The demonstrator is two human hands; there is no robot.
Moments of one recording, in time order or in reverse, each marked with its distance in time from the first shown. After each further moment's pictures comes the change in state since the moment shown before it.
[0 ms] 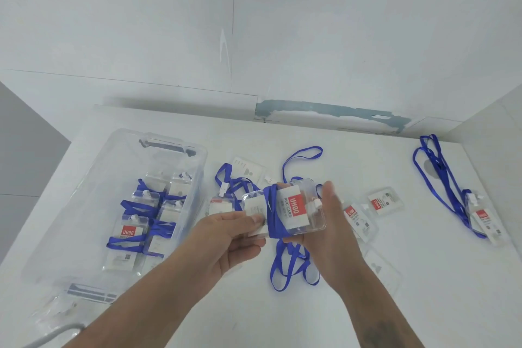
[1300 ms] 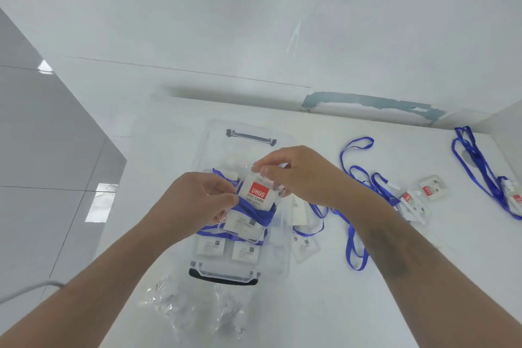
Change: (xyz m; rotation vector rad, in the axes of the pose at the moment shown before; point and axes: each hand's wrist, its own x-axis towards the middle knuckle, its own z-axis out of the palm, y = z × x) left_hand -0.020 0.077 -0.214 0.778 0.137 0.341; right_hand 0.065 0.006 0.203 -1.020 -0.203 -0.163
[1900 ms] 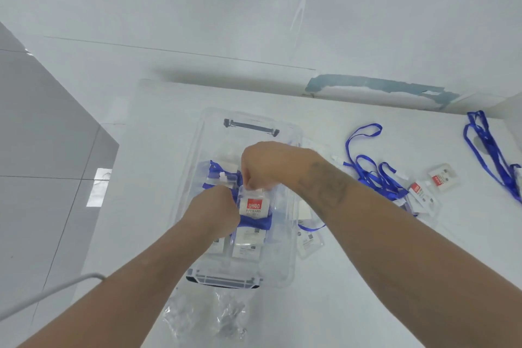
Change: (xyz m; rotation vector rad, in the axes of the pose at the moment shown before) left_hand 0.073 -0.043 0.050 0.708 -0.121 -0.117; right_hand 0.088 -0.004 0.042 -0.854 -0.369 0.071
